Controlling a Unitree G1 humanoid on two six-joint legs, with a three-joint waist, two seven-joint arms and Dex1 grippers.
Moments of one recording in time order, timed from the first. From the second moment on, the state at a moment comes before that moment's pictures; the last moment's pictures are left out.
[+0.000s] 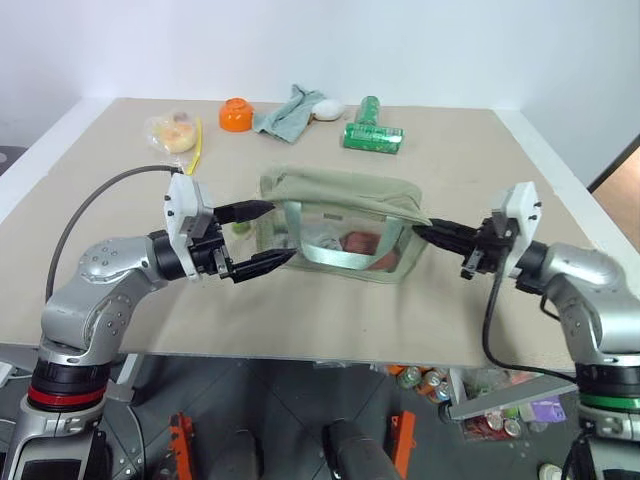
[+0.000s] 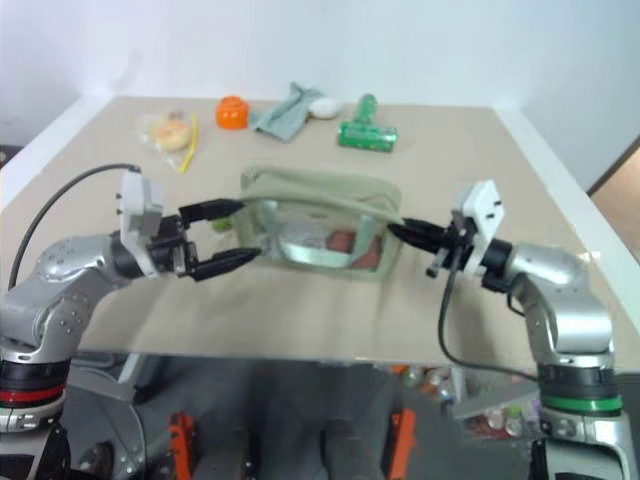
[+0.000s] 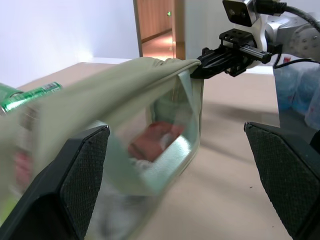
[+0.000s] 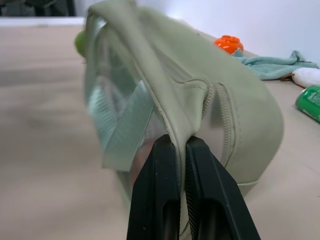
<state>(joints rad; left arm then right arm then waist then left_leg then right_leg) -0.46 0.60 0.09 -0.28 -0.68 0.50 -0.93 -0.45 -0.75 -0.18 -0.02 0.46 0.34 1.06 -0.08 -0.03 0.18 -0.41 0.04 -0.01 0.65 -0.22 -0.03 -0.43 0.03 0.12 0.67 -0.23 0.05</state>
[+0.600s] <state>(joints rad) -0.32 0.49 0.22 -0.30 -0.71 0.67 -0.51 -0.62 -0.77 -0.11 0.06 0.44 0.34 1.15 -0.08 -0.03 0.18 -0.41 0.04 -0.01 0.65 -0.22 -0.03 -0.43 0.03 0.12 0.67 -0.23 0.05</state>
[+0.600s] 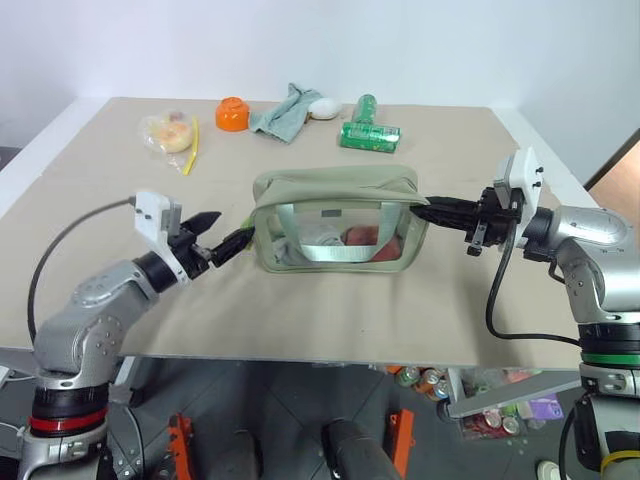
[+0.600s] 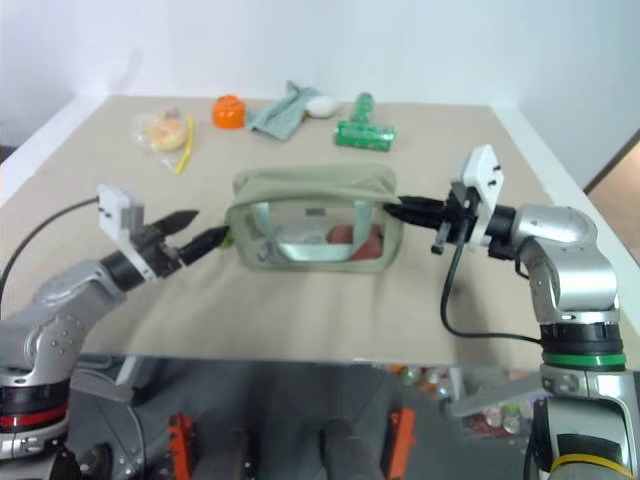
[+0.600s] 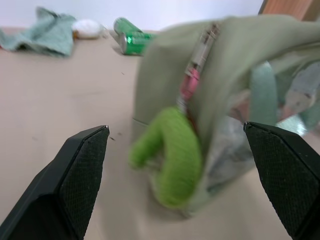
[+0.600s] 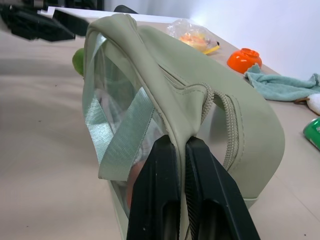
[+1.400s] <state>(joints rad) -0.36 0.52 0.25 -0.12 -0.78 0.72 -0.62 -0.60 -0.76 -0.09 0.10 0.42 0.33 1.15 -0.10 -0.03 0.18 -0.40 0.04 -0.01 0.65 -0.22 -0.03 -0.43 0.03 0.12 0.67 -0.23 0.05</state>
